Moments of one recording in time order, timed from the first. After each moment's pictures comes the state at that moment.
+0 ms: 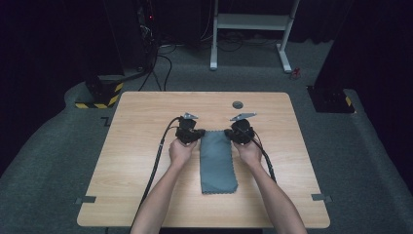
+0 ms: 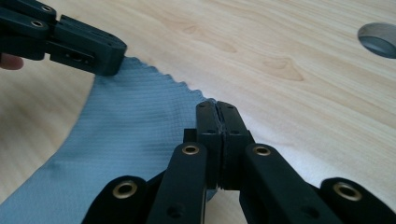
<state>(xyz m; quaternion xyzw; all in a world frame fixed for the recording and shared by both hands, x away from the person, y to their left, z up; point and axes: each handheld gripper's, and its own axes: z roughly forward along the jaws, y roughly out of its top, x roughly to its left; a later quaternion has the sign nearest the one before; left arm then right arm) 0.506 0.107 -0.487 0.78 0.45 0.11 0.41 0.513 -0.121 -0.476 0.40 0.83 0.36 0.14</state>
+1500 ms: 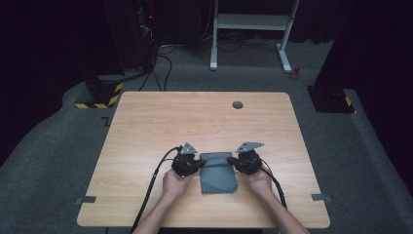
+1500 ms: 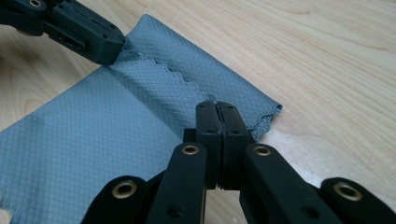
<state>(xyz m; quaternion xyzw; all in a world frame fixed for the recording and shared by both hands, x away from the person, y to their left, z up) 0.406 0.111 -0.512 0.82 0.39 0.08 0.41 0.426 -0.146 -0.505 0.32 0.86 0.38 0.11</state>
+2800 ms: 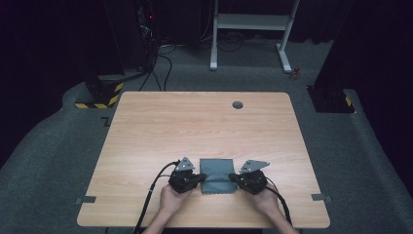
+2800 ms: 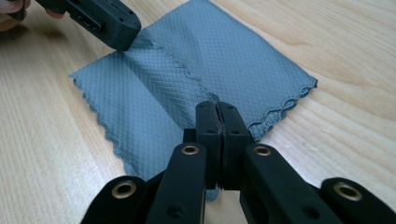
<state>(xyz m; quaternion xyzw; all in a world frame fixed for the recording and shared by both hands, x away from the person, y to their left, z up) 0.358 0.114 -0.518 0.82 0.36 0.06 0.44 0.368 -0.158 -0.512 0.28 0.87 0.39 0.10</state>
